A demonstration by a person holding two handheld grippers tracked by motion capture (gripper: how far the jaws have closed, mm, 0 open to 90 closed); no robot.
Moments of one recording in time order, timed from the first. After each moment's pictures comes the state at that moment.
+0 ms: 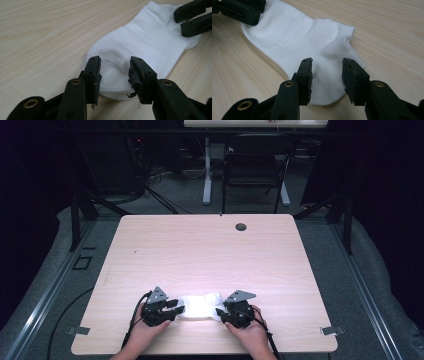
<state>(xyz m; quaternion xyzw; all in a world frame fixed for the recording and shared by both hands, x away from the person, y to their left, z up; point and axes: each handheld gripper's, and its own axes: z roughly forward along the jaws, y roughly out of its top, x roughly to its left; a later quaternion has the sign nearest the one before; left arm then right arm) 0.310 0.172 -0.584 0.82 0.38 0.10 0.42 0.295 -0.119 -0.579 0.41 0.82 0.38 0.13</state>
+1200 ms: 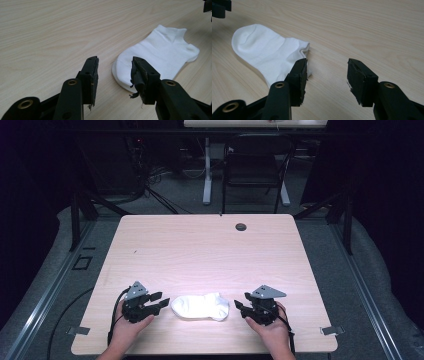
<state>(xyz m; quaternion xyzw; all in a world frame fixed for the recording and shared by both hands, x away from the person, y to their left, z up) 0.307 0.216 -0.555 0.79 0.40 0.13 0.45 0.288 -0.178 -0.547 0.43 0.78 0.42 0.18</state>
